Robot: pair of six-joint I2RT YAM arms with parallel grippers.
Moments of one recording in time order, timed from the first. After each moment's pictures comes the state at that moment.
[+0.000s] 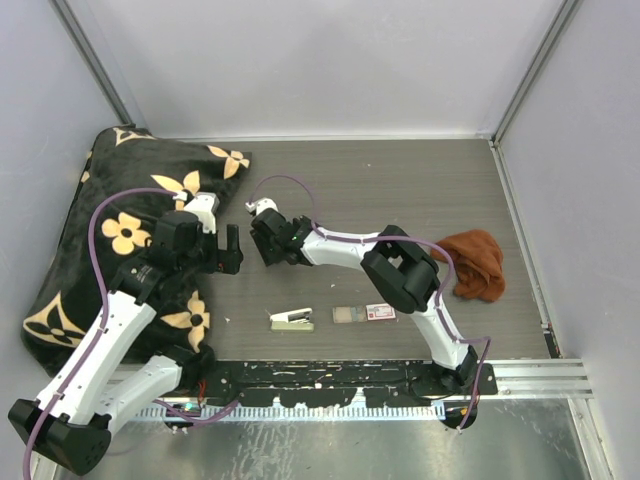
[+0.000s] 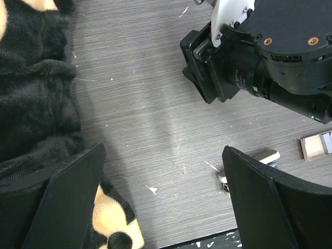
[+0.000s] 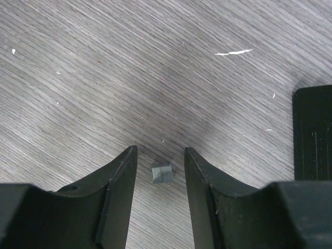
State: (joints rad) left arm -0.39 0.86 0.91 -0.73 -0.07 -0.21; right arm 0.95 2.19 1.56 -0.18 0.23 0.29
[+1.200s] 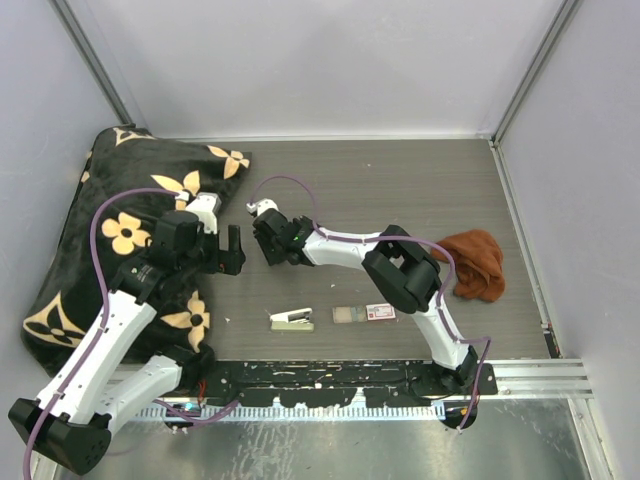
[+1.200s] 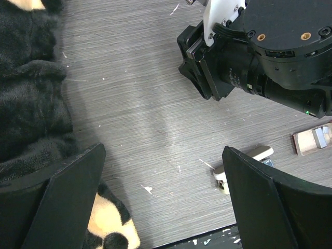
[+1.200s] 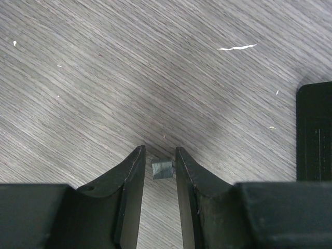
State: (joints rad) left arm -0.39 0.86 0.91 -0.73 -0.04 -0.21; right arm 0.95 2.18 1.55 -0.18 0.20 0.28
